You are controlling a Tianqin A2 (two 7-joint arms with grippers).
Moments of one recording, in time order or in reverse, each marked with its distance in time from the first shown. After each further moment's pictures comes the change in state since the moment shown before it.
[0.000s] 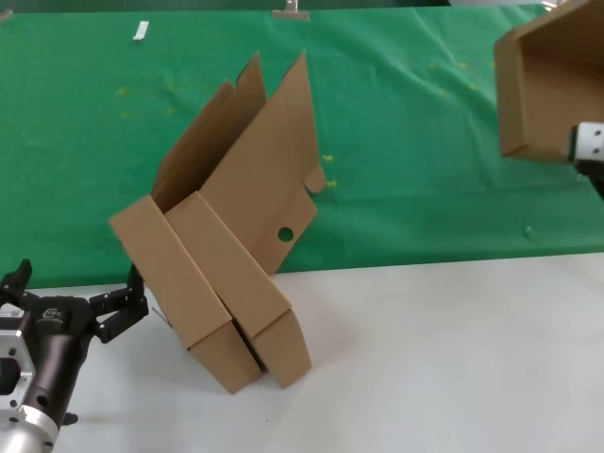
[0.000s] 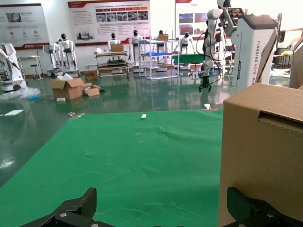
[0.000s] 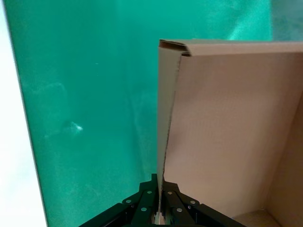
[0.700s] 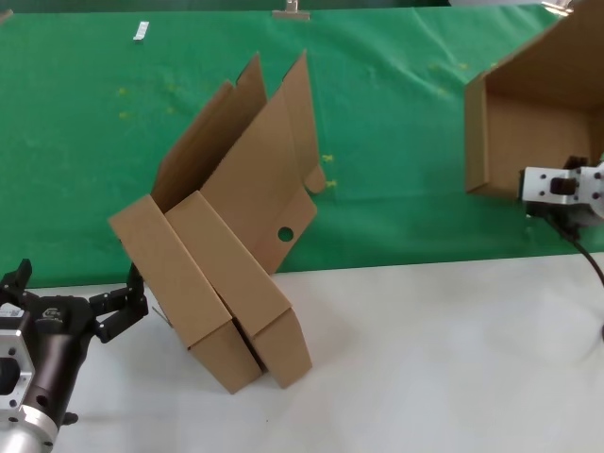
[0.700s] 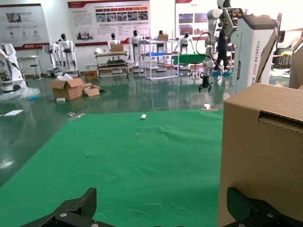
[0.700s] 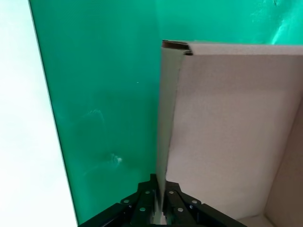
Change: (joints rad) left arm 0.000 0.000 0.000 0.000 0.000 0.000 0.000; right arm -0.095 -0.117 -0.096 -0.038 -0.083 0.113 0.203
